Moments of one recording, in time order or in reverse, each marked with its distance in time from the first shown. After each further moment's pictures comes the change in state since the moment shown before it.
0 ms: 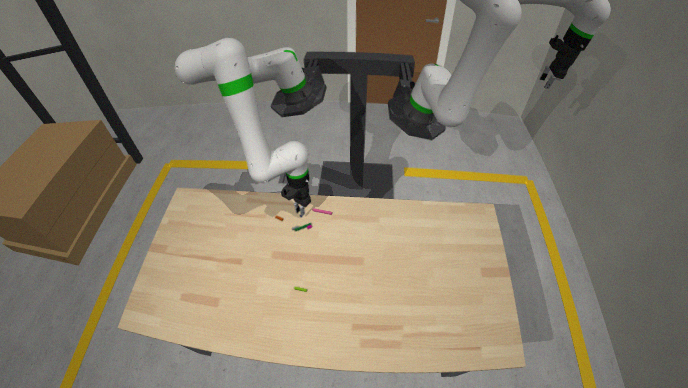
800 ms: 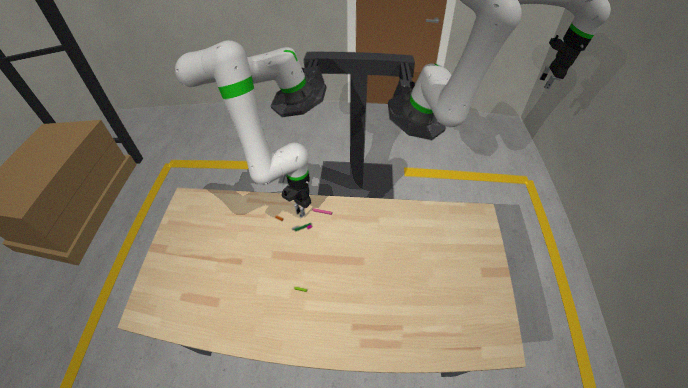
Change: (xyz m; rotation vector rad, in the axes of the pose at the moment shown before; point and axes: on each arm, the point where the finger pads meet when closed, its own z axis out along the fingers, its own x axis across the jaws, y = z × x) left arm 0.000 0.000 0.000 0.000 0.000 0.000; right arm 0.000 0.000 0.008 0.000 0.000 0.000
